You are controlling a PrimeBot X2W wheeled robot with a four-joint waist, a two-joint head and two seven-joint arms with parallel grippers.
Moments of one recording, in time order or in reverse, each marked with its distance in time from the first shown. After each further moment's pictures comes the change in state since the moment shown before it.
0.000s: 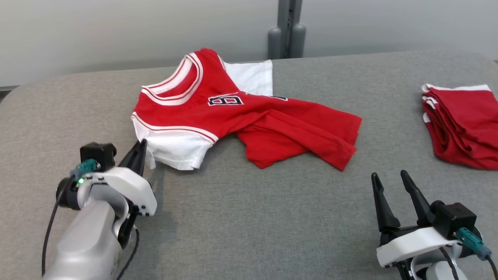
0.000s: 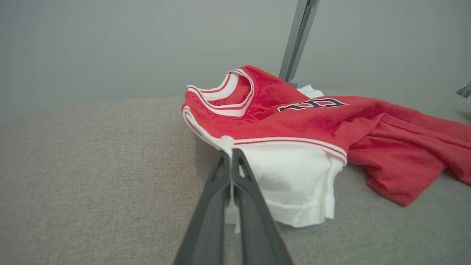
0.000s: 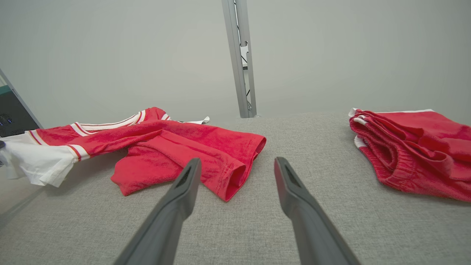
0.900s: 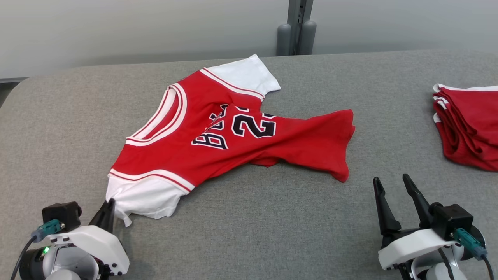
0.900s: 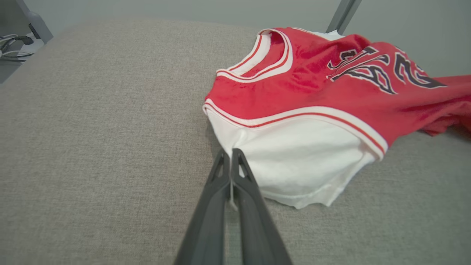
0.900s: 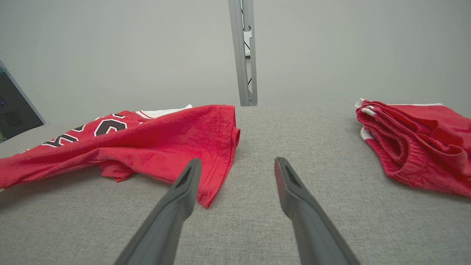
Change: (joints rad) left arm 0.542 0.197 0.111 -0.755 -0.123 0.258 0.316; right arm 0.002 0.000 -0.026 0.034 -0.045 0.000 0.000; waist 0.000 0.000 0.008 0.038
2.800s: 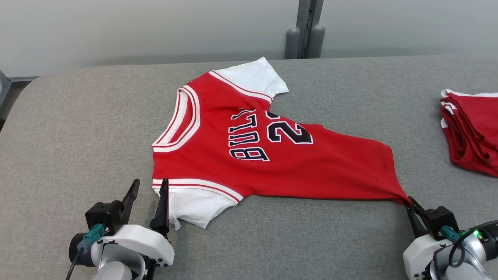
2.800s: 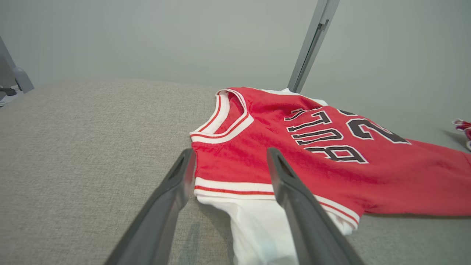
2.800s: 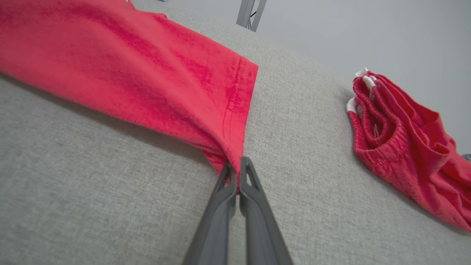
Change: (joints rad) left arm -0.070 -0.150 -0.089 0.087 0.069 0.000 -0.289; right arm -0.128 -0.113 -0.014 0.363 -0.360 0.000 0.000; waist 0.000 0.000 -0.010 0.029
